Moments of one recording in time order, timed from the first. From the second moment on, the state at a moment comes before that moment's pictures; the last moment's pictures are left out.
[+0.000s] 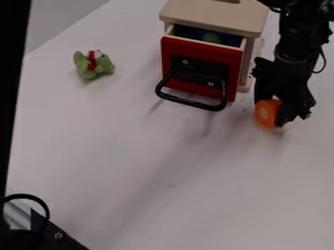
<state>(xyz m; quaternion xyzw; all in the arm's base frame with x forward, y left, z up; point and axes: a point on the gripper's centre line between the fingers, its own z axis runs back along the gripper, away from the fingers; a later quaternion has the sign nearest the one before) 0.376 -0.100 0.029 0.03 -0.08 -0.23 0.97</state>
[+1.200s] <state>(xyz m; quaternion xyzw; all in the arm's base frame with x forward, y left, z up) 0.184 0.067 0.195 0.05 -0.12 -0.04 0.99</state>
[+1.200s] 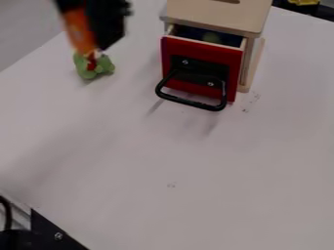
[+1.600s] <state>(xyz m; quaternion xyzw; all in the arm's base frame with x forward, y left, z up) 0.146 0.160 0.121 0.05 -0.07 0.07 0.99</state>
